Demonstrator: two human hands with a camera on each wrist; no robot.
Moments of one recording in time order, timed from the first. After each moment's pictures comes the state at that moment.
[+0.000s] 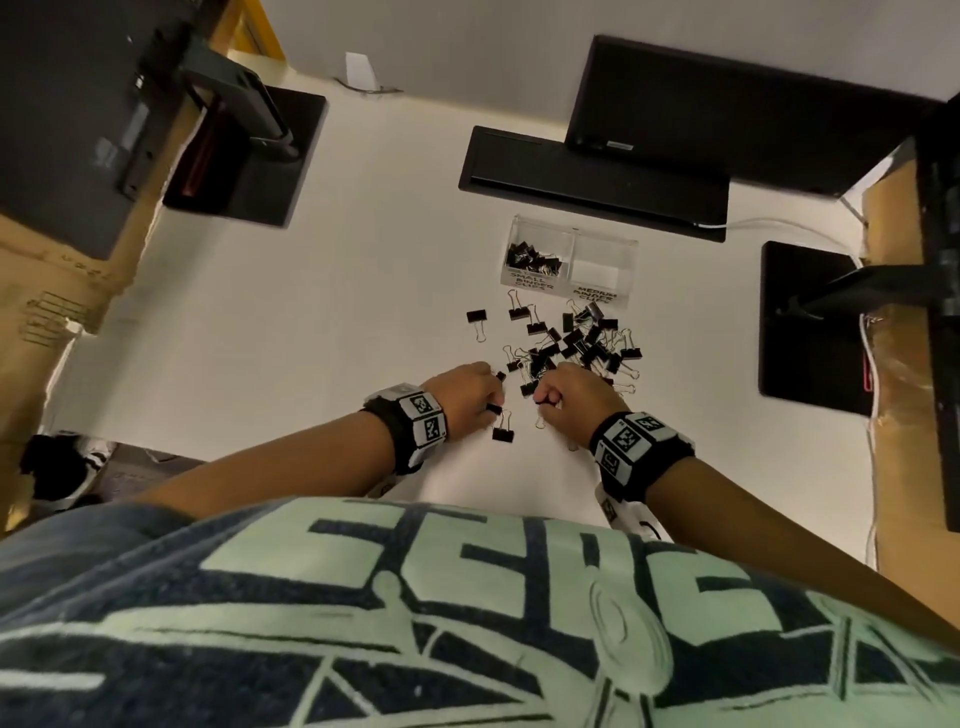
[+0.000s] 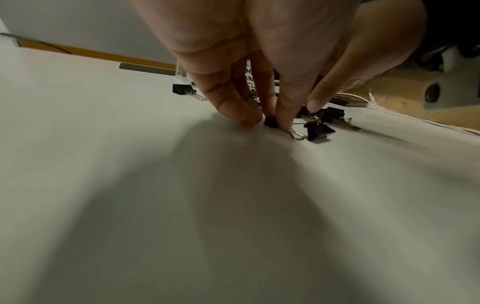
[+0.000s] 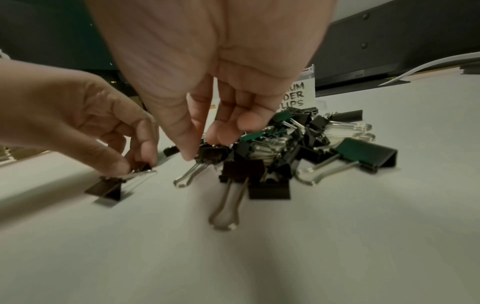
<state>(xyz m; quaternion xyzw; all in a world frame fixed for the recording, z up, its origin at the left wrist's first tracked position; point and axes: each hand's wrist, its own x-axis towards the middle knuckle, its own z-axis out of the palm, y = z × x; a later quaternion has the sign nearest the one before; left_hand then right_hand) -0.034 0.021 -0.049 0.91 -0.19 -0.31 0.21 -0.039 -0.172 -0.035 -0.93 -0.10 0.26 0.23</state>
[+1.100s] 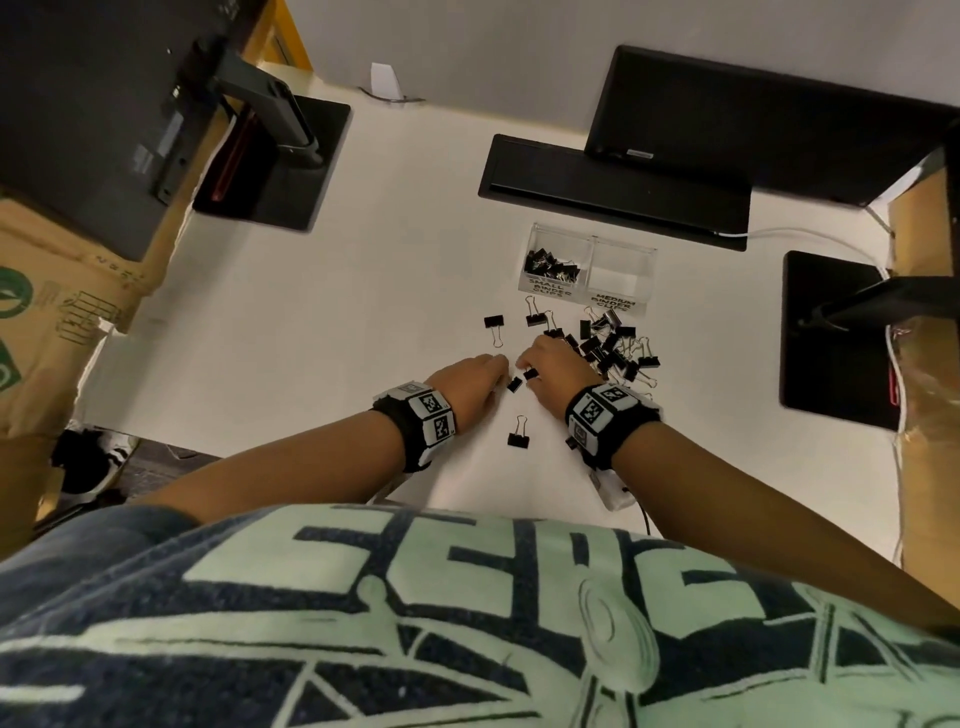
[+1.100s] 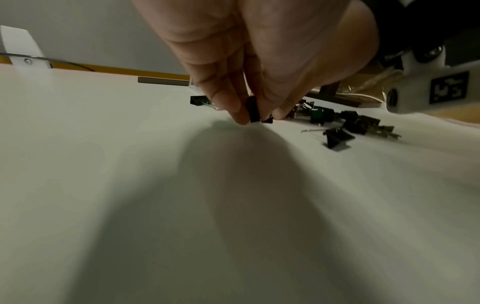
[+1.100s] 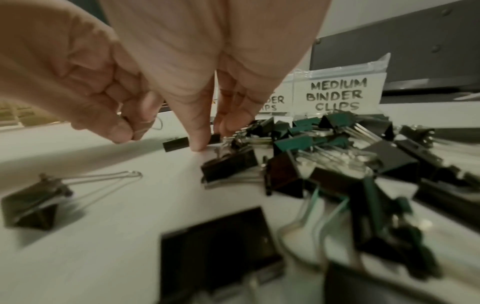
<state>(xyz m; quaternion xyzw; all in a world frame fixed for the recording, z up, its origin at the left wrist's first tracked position) -0.030 0.032 -0.043 0.94 -0.18 -0.24 0.18 -0.003 -0.133 -0.052 -0.94 -0.17 0.24 0.18</state>
